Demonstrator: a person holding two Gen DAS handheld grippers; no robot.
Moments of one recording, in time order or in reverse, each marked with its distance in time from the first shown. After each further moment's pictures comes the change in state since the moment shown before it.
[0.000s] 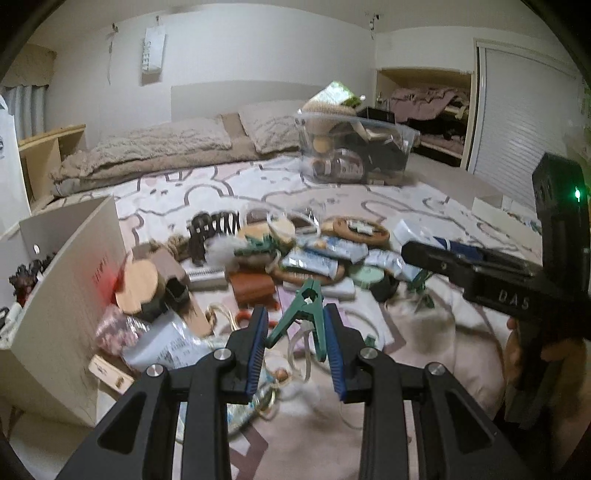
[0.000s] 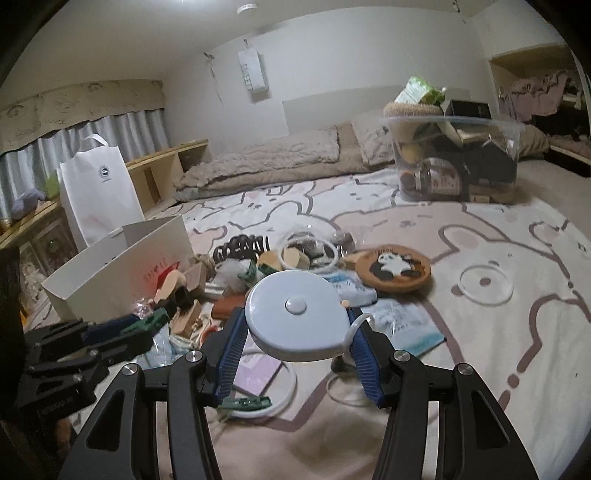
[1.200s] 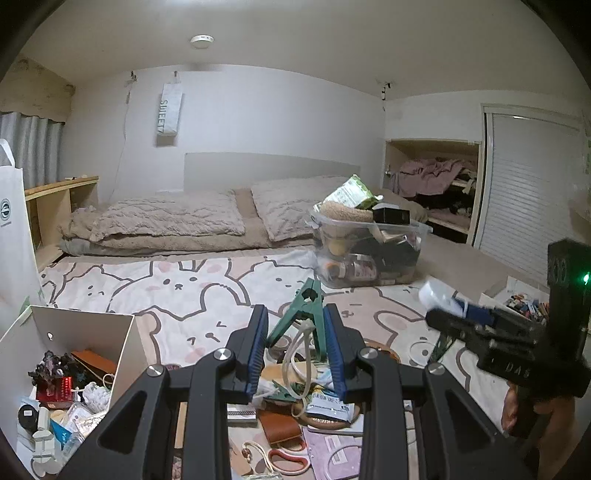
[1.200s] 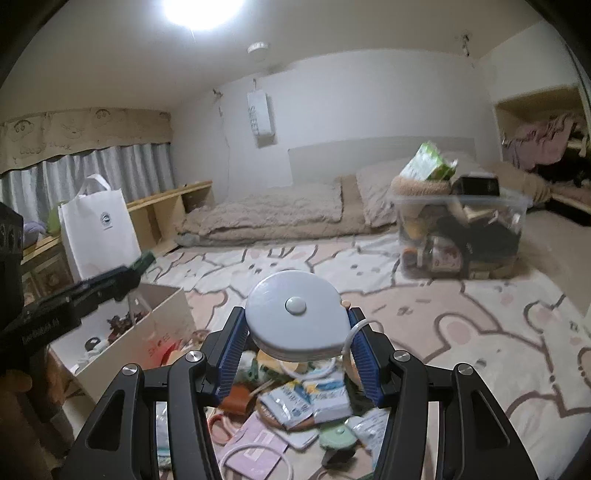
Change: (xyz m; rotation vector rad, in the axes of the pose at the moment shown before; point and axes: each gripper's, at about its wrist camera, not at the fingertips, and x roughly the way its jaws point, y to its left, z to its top) left arm -0.026 0.038 0.111 -0.049 -0.248 0.000; right arm -0.011 0.007 0.086 -0.040 -0.129 0.006
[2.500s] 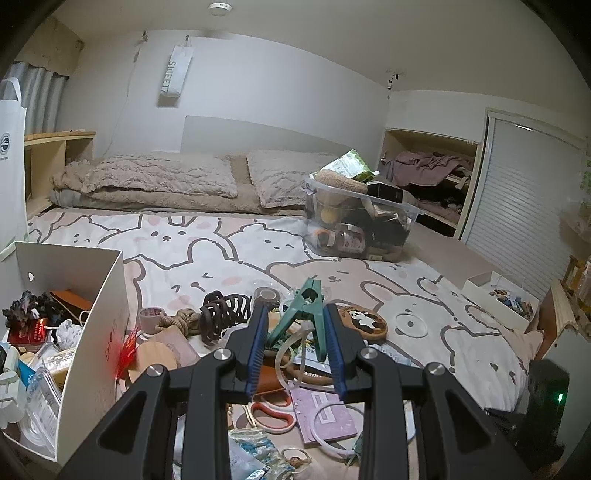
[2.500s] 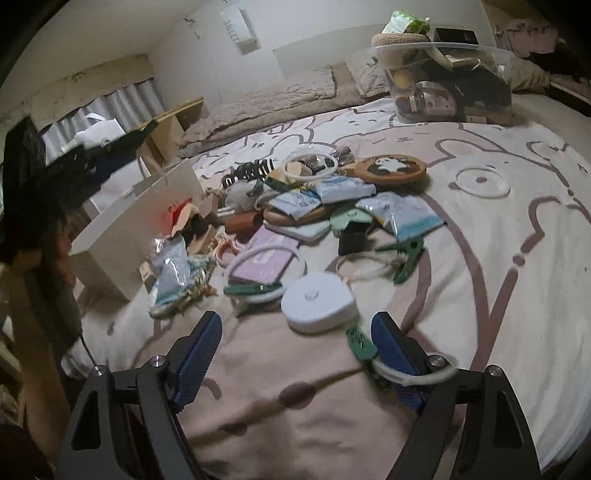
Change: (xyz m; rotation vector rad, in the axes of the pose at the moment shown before) left arm -0.001 0.011 -0.044 -0.098 0.086 -0.068; right arm -0.032 -0.010 -0.129 0.152 0.369 0.061
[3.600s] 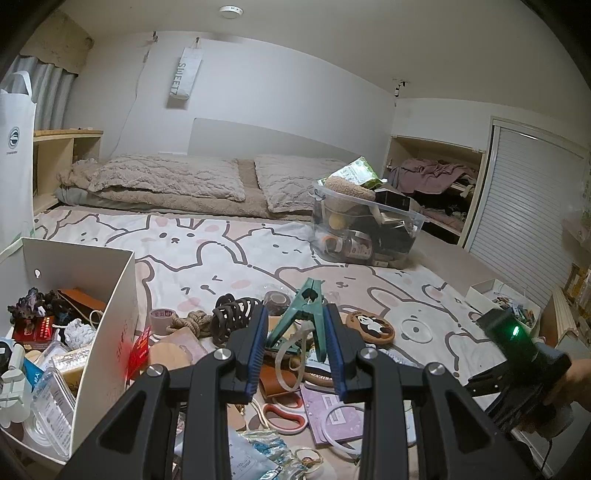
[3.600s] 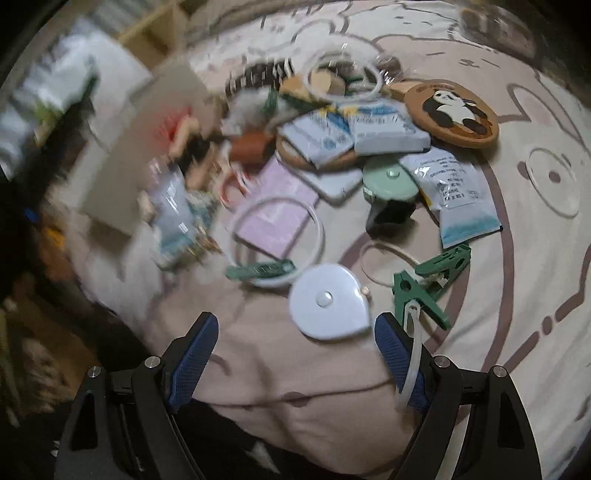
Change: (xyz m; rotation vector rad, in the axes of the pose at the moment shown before) left arm -0.006 0.015 0.001 -0.020 -0.019 0.013; right arm 0.060 -0.004 0.071 -0.041 0.554 0.108
